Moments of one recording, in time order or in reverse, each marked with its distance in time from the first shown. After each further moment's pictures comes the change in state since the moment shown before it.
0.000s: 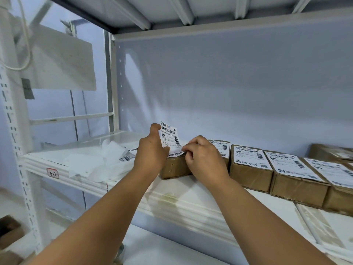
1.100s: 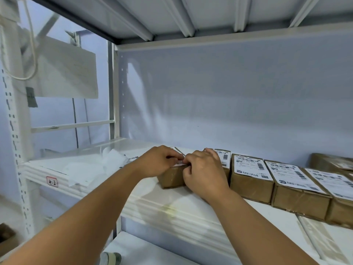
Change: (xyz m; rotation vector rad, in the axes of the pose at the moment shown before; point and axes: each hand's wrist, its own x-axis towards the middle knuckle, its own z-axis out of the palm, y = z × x) left_hand 0.016 -0.001 -0.016 -0.052 -0.582 0.192; right_hand -0.001 -0.003 0.000 -0.166 -0.046 -0.030
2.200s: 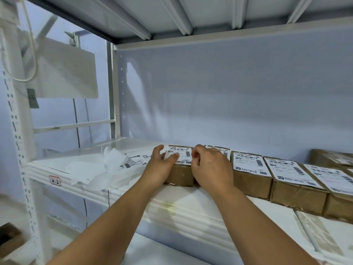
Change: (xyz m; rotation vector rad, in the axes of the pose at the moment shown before) left_hand -0.011 0.000 0.038 -0.610 0.376 -0.352; right_hand -0.005 0.007 -0.012 0.014 0.106 0.138
